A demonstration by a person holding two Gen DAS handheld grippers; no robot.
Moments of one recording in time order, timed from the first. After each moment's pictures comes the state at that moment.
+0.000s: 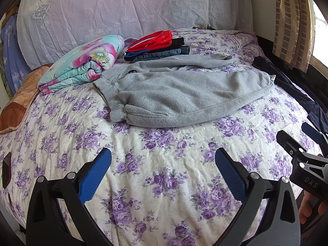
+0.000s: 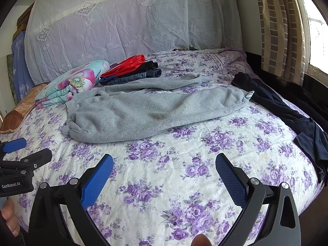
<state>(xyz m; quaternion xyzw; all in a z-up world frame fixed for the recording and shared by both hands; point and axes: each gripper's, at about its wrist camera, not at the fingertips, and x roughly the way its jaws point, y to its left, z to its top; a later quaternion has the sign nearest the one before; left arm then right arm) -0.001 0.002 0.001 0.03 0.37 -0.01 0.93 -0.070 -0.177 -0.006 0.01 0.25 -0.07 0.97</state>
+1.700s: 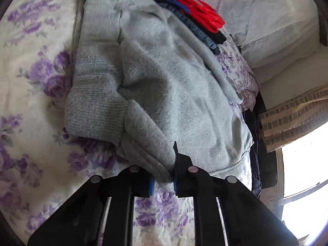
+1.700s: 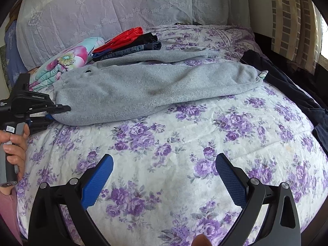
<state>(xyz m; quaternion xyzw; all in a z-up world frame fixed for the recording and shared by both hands) 0.173 0.108 -0.096 -0.35 0.45 -0.12 0.82 -0.015 -0.186 -0.052 0.01 0.33 -0.07 0.94</state>
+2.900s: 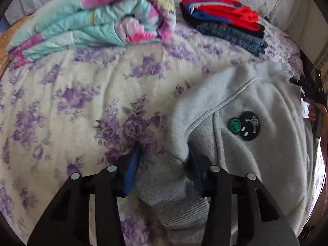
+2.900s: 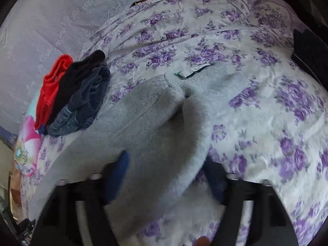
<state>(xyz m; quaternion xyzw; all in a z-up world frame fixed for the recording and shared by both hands) 0.242 0.244 -0.079 -0.07 0.50 -0.03 0.86 0.358 -0.344 -0.040 0.16 0.41 -0.05 0.90</state>
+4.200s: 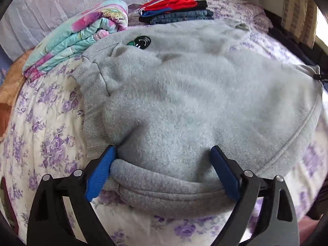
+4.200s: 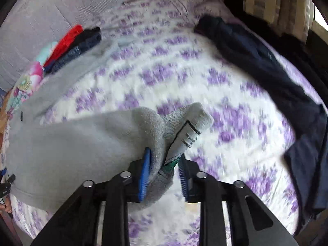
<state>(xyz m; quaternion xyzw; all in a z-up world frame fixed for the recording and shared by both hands) 0.062 0.162 -0.074 0.09 0.45 -0.05 0.89 0.036 -0.399 -0.047 0.09 0.46 -0.12 0.88</state>
